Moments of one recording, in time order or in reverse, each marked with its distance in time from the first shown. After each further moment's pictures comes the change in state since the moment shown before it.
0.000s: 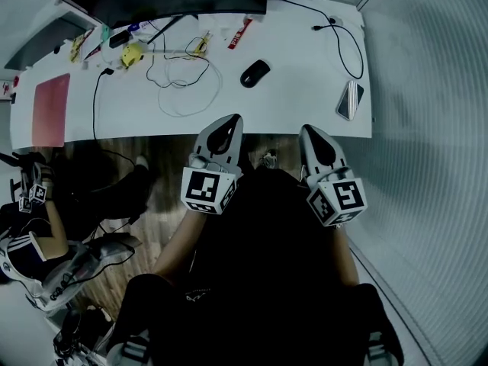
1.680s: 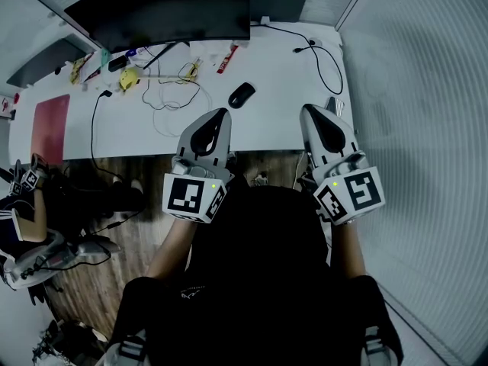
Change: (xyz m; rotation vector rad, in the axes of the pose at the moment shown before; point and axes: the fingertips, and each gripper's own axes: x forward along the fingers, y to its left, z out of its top) left arm -0.008 -0.082 0.065 0.159 -0.252 0.045; right arm -0.069 -0.027 0.087 -0.214 -0.301 0.148
